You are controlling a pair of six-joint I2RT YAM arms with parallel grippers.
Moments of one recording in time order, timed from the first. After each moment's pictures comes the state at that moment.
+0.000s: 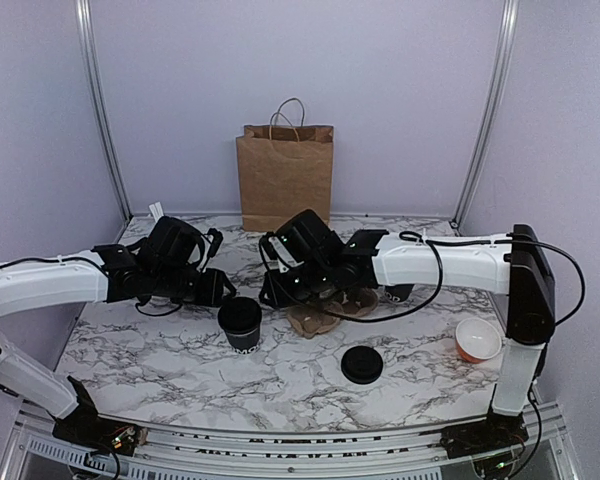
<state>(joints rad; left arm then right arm) -0.77 1.38 0.93 -0.33 0.00 -0.48 1.01 1.91 1.53 -0.42 -0.04 0.54</state>
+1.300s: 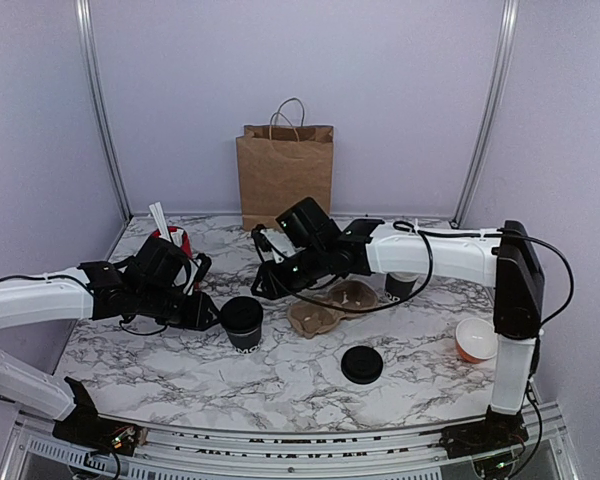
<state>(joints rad) -0.77 1.25 0.78 -0.40 0.09 -0.54 0.96 1.96 1.61 -0.43 -0.21 0.41</state>
